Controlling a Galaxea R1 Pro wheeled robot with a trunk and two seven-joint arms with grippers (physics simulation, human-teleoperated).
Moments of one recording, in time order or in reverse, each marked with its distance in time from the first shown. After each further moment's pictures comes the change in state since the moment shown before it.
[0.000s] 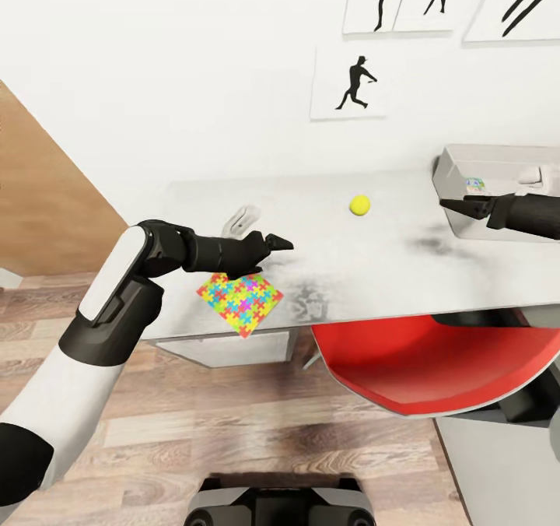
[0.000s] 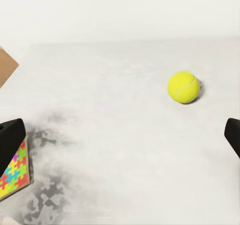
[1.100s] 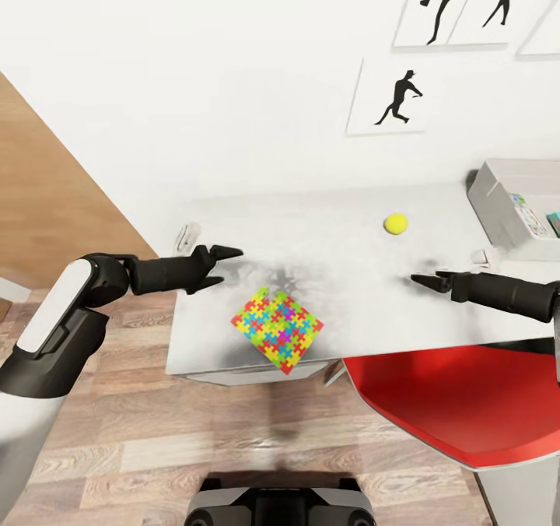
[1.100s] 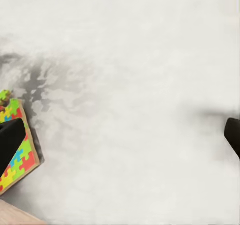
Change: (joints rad) left arm 0.174 0.207 0.154 0.000 -0.014 0.031 -0.301; right arm 0.322 0.080 -0.012 -0.060 0.015 0.001 -0.074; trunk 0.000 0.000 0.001
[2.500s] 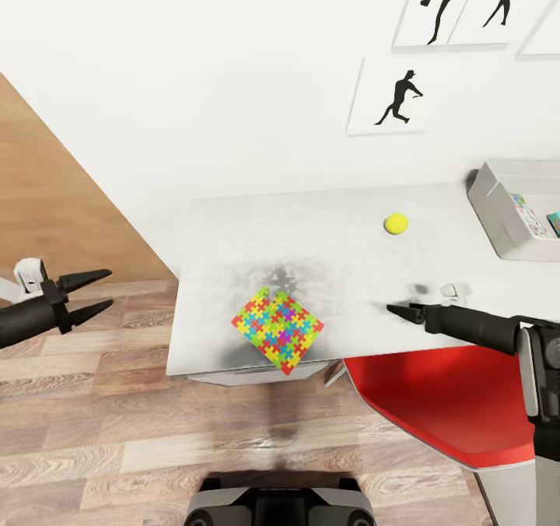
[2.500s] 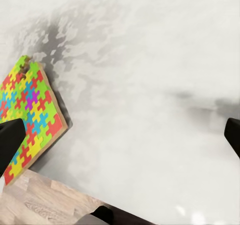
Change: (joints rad) left arm 0.478 0.354 0.532 0.000 0.000 0.139 -0.547; right arm 0.130 0.113 0.003 -0.002 -0.003 0.000 -0.003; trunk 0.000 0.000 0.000
